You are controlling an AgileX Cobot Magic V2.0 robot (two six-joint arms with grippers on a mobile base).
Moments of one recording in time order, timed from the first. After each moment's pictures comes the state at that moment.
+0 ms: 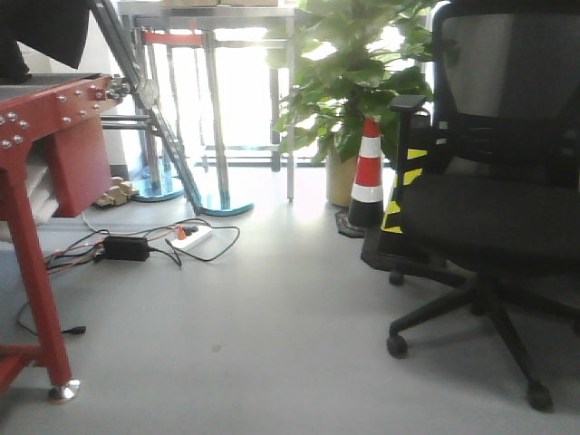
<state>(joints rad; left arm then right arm) -0.07 -0.01 0.03 0.00 0.01 -0.04 0.13 0.12 -0.66 -0.12 0.80 0.18</state>
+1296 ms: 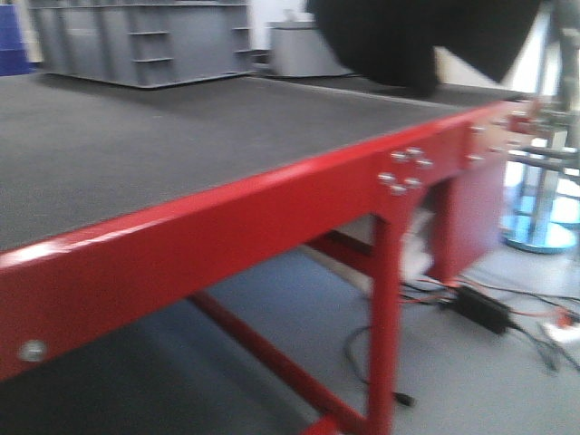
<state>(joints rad) -0.07 -0.01 0.03 0.00 0.01 -0.04 0.13 0.12 -0.66 -0.12 0.80 0.18</state>
